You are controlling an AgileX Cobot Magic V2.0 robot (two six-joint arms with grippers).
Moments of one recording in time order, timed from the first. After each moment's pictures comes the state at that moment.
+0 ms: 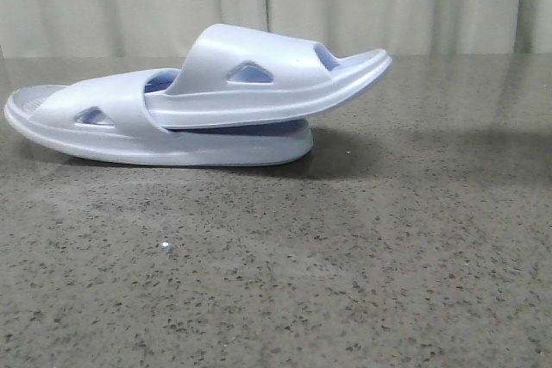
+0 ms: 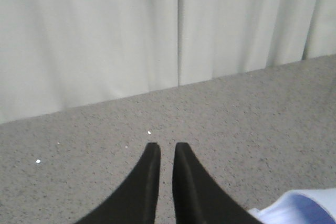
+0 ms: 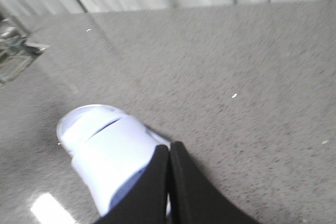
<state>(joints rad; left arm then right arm) -0.01 0.98 -0.91 -1.18 0.48 1.20 -0.08 1.07 -0.83 1.34 0.77 -1.18</state>
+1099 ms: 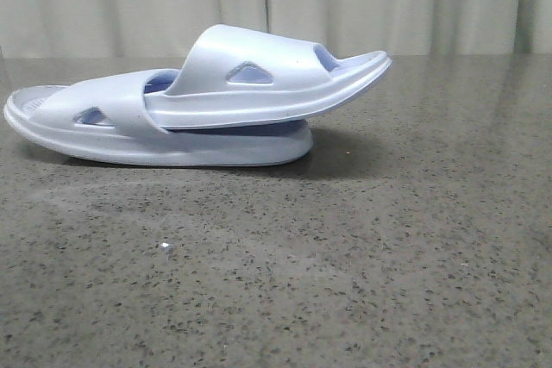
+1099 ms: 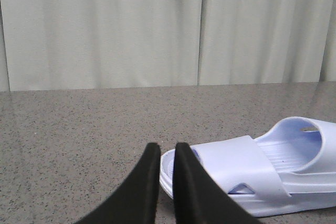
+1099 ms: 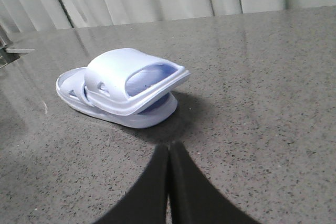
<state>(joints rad) -0.07 0.31 -0.21 -1.80 0.28 1.73 0.12 0.30 -0.20 1.36 0.45 -1.18</state>
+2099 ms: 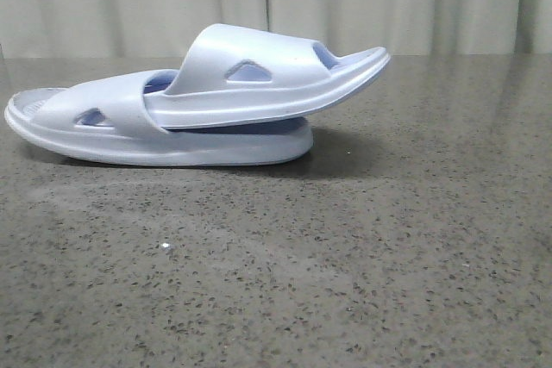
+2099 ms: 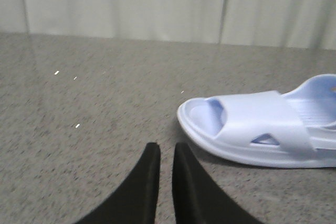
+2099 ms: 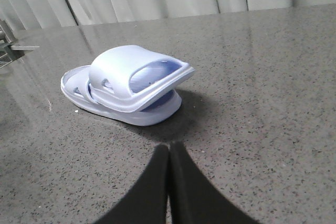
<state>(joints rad) -0.02 0.24 -0.18 -0.91 0.27 0.77 0.12 0.30 -0.20 1.36 0.46 -1.18</state>
